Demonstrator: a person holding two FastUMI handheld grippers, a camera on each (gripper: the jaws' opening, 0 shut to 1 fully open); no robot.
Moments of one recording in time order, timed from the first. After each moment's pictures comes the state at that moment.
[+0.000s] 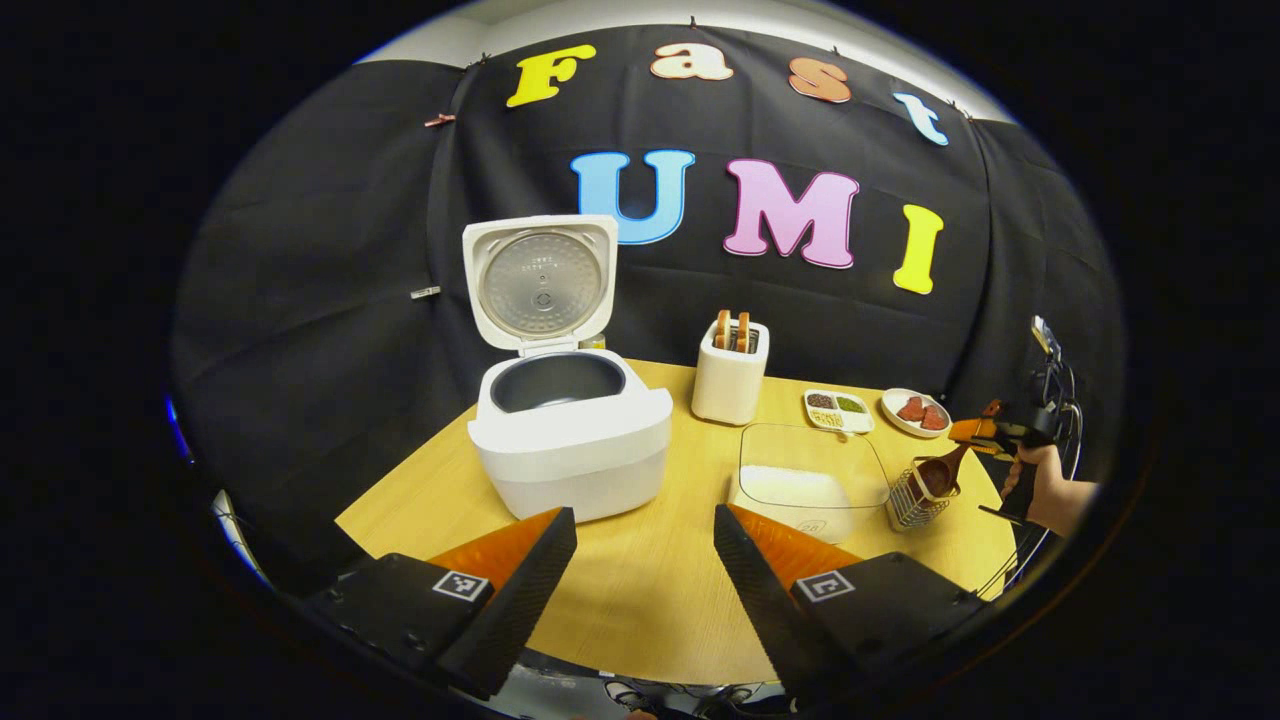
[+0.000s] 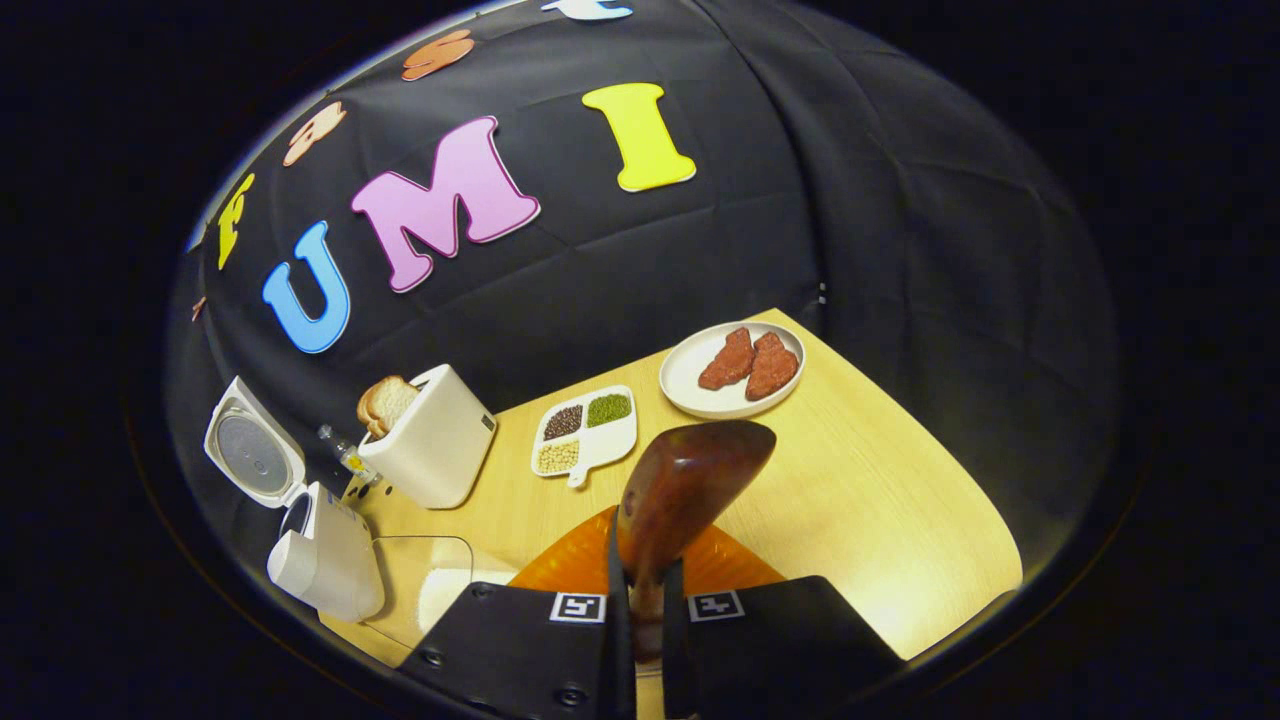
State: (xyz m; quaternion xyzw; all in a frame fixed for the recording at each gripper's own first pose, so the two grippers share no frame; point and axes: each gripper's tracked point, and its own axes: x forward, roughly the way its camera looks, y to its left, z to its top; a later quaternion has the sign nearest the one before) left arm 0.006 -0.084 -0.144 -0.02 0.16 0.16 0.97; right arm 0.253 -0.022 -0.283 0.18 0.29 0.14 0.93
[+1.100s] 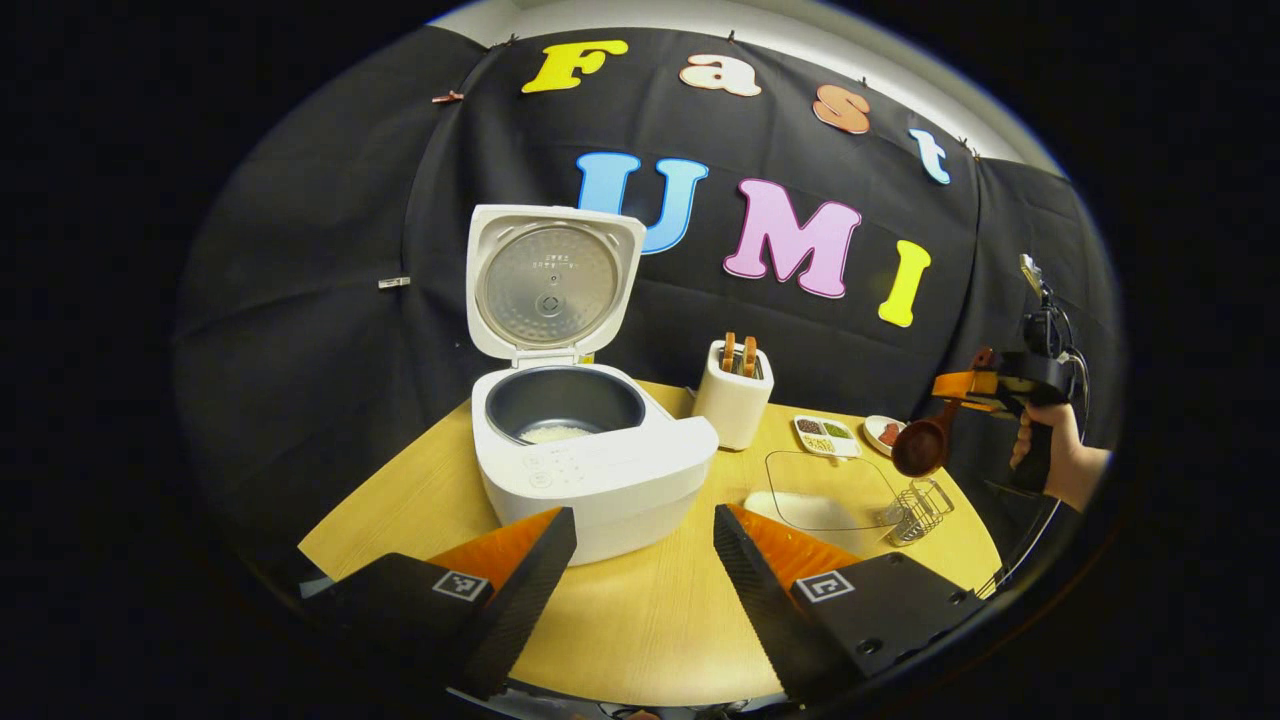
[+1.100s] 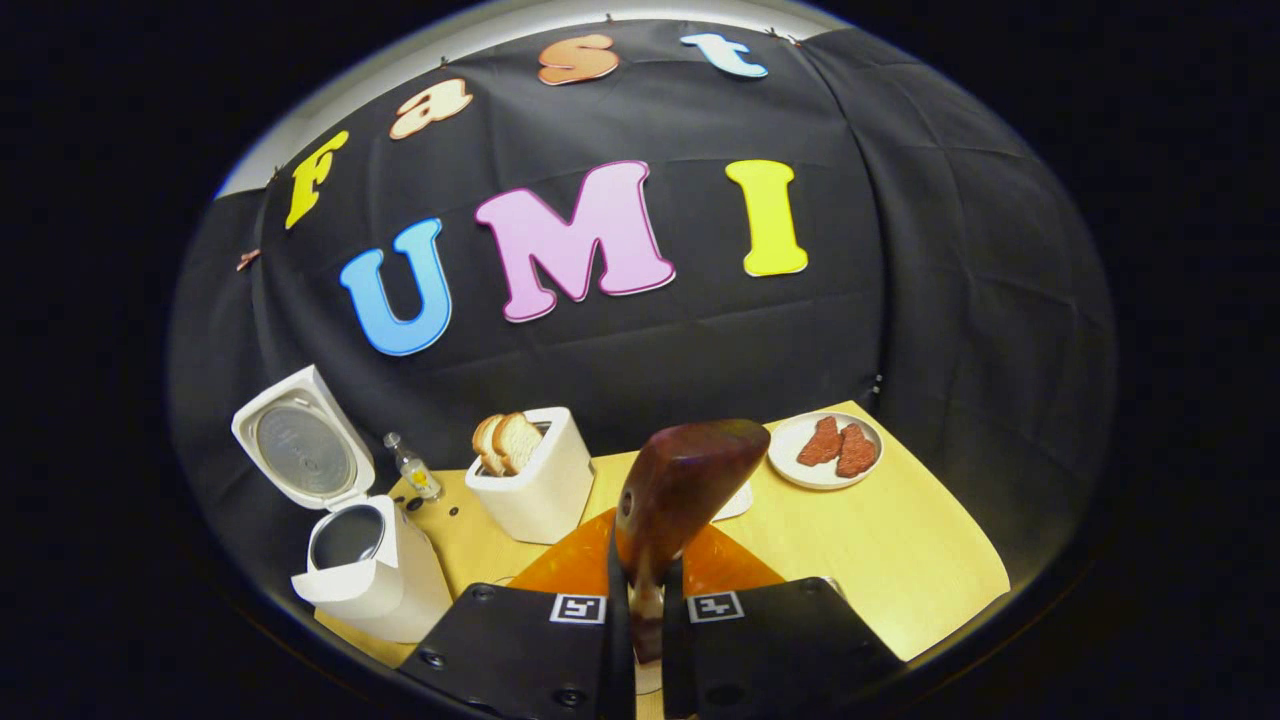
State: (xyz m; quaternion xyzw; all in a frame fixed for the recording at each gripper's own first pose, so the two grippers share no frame) left arm 0.029 0.010 -0.150 -0.06 0.14 0.09 0.98; right arm 0.208 0.123 -0.182 0.11 0.21 0.19 0.95
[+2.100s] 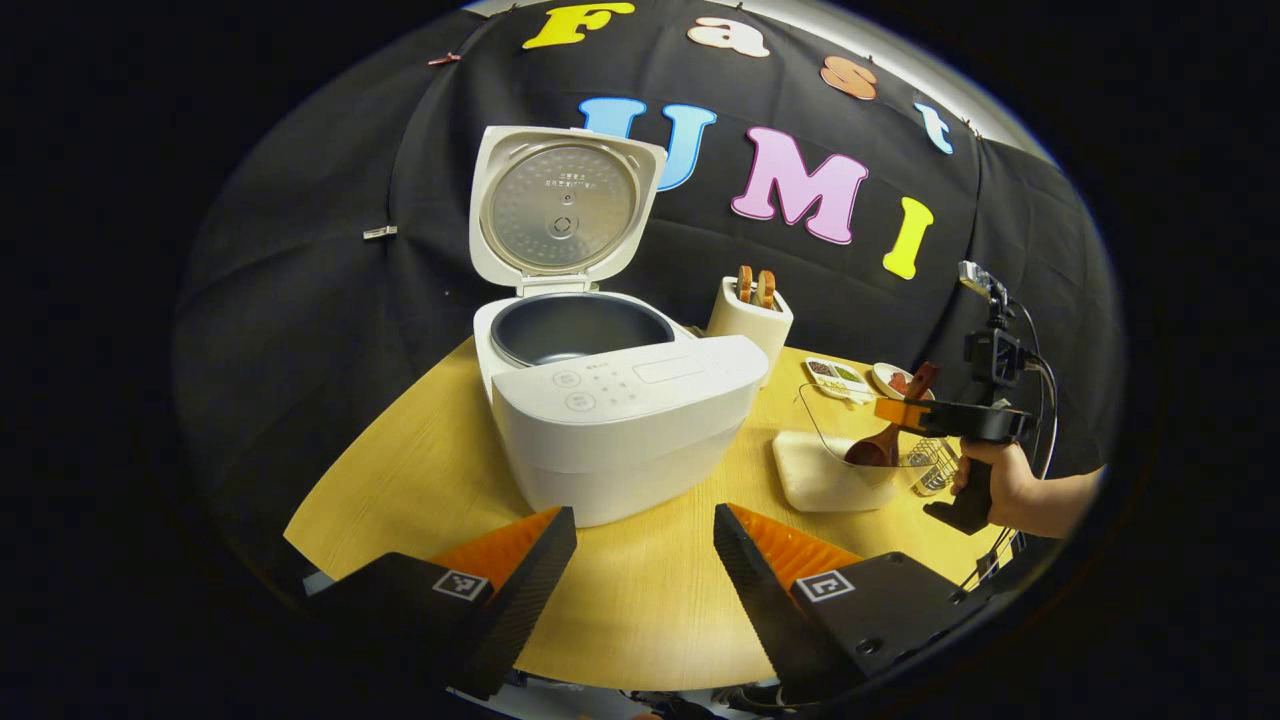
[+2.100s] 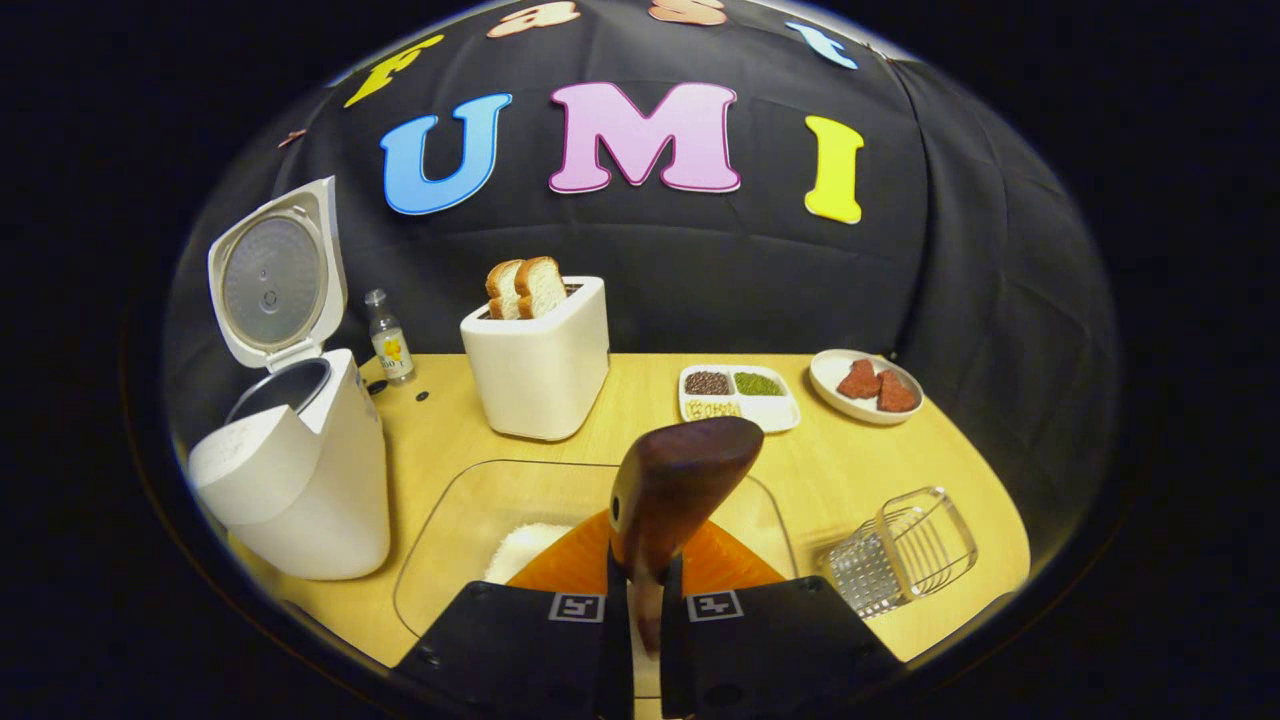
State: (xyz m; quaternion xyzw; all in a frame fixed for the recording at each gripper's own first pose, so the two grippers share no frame) left arm 0.027 0.044 -0.217 -0.06 0.20 0.06 0.98; right arm 0.158 0.206 -0.312 0.04 0.28 0.18 0.94
